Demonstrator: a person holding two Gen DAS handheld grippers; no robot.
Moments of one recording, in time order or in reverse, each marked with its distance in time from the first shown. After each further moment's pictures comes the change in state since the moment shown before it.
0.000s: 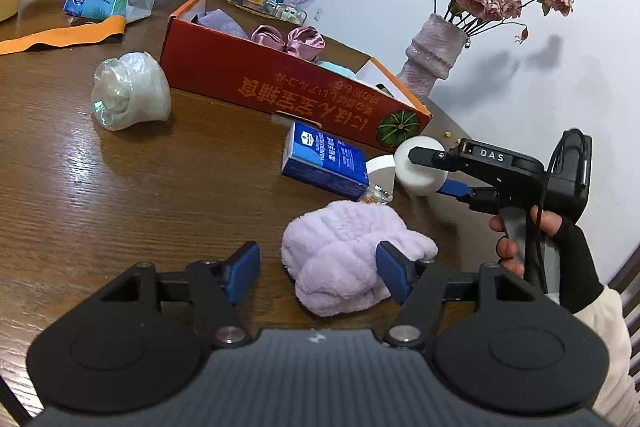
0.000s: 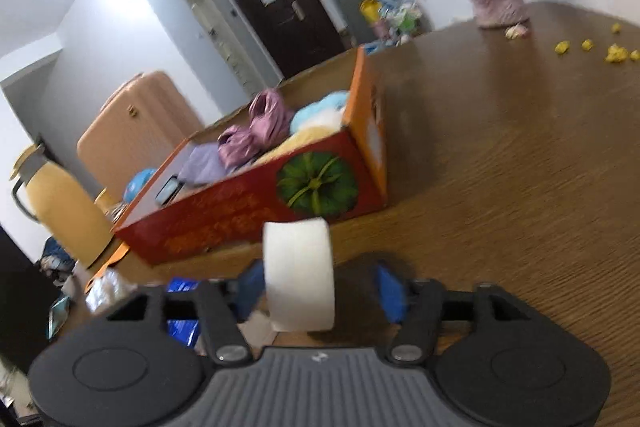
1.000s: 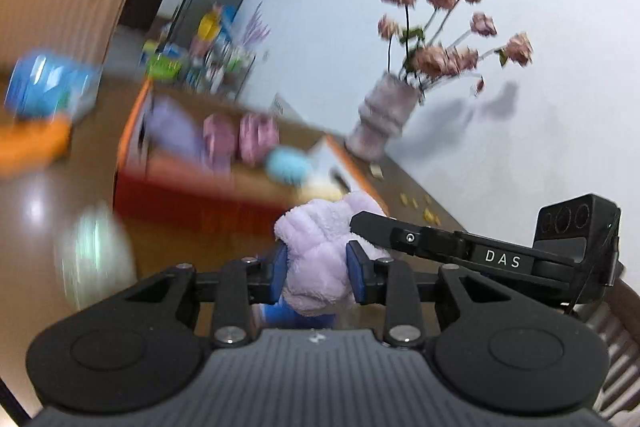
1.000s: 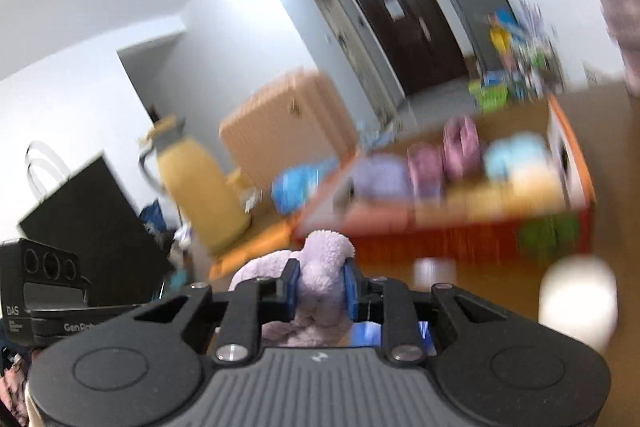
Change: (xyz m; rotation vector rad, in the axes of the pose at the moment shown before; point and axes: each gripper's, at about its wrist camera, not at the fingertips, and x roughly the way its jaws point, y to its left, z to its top) left arm 0.003 0.008 0.127 0.088 -0.100 -0.139; right arm -0.014 0.114 0.029 -0.197 -0.045 0.339
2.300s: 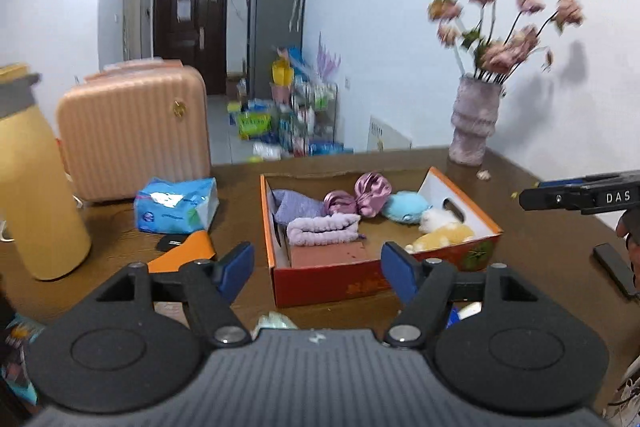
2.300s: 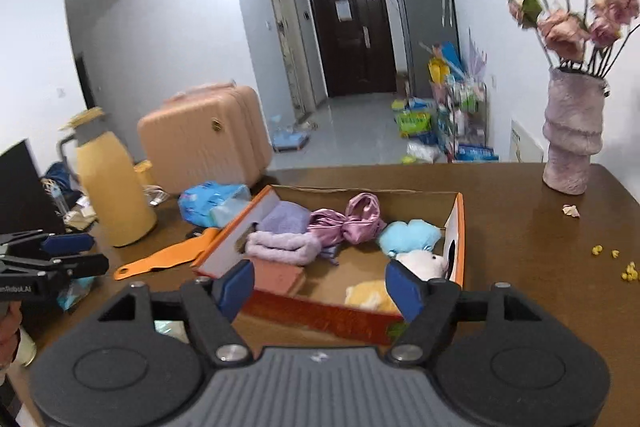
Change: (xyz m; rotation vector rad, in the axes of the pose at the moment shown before) left arm -0.080 -0.034 0.037 0.269 -0.063 0.377; right arm -0.046 0.029 0.079 -0.172 0.053 -0.326
